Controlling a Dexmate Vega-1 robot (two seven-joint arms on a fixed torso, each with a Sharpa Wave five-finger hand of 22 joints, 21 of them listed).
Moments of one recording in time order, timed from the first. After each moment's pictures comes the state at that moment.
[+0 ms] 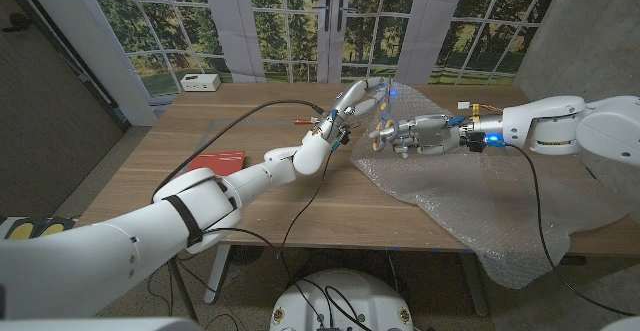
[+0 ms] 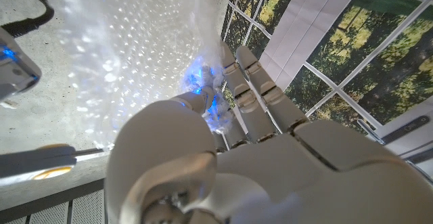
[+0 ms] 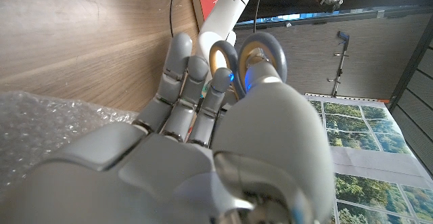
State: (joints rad) left arm 0.29 0.13 0.96 -0.62 0.42 -0.94 0.70; left_hand 0.98 0.19 0.69 0.03 0.20 0.73 -0.18 0.30 0.83 0.69 -0.21 0.51 0.97 0.98 -0.15 0.21 0.49 0.72 -0.07 0.45 0.20; right arm -0.99 -1.25 -0.13 -2.19 1.34 -0.59 0.37; right_hand 1.15 0.15 0.20 -0.16 0.18 0.81 -0.02 0.33 0.43 0.77 -0.14 1.28 1.02 0.79 -0.09 1.20 1.22 0.66 -0.06 1.55 0.23
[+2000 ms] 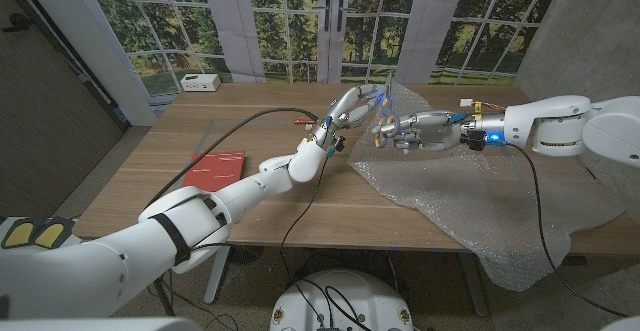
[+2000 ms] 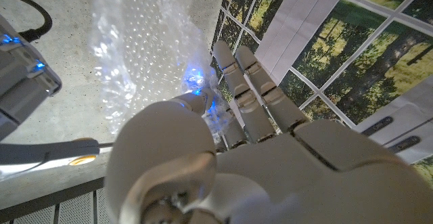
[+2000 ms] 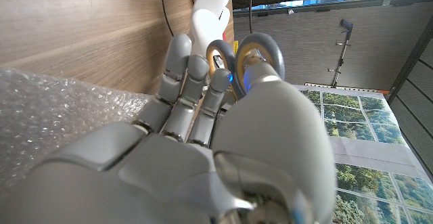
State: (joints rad) left arm 0.39 0.20 0.90 -0.77 0.39 -0.87 0.63; left_hand 0.97 0.19 0.69 0.03 0.20 0.73 -0.18 0.30 0.83 0.69 -0.21 0.50 0.97 0.98 -0.15 0.21 0.50 0.71 -0.07 0.47 0.20; right arm -1.05 -1.24 -0.06 -2.22 1.36 -0.59 0.29; right_hand 1.16 0.14 0.26 -0.14 0.17 0.82 -0.01 0.28 0.60 0.77 -0.14 1.29 1.03 0.81 -0.10 1.20 1.22 0.66 -0.06 1.56 0.25
